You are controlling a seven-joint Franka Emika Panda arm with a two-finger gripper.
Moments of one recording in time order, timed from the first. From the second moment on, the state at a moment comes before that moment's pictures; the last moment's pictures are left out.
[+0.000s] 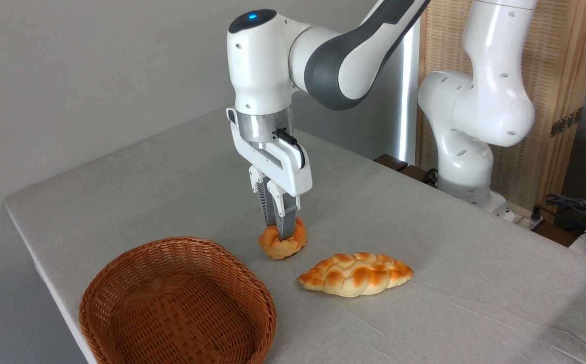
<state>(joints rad) -0.17 -0.29 -0.02 -2.41 -0.02 2.17 0.72</state>
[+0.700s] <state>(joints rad) -0.17 -0.05 0.03 -1.91 -0.02 2.13 0.72</state>
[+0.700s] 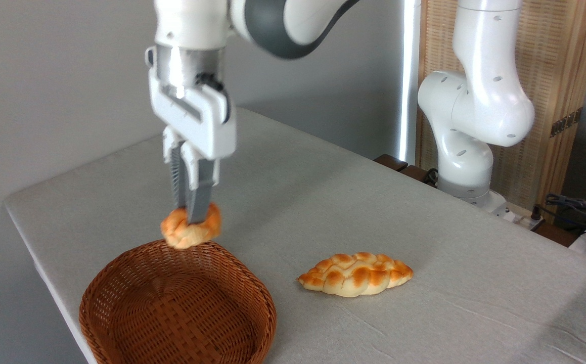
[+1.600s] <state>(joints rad) -0.17 0.14 -0.04 -1.87 0.19 2.20 0.73</state>
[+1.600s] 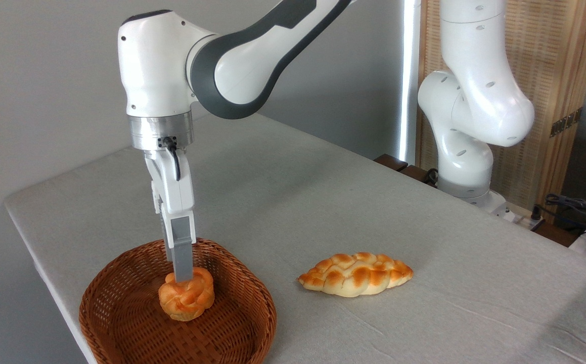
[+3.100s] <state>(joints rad) -0.07 0.04 0.01 -1.56 -0.03 1.62 0.54</state>
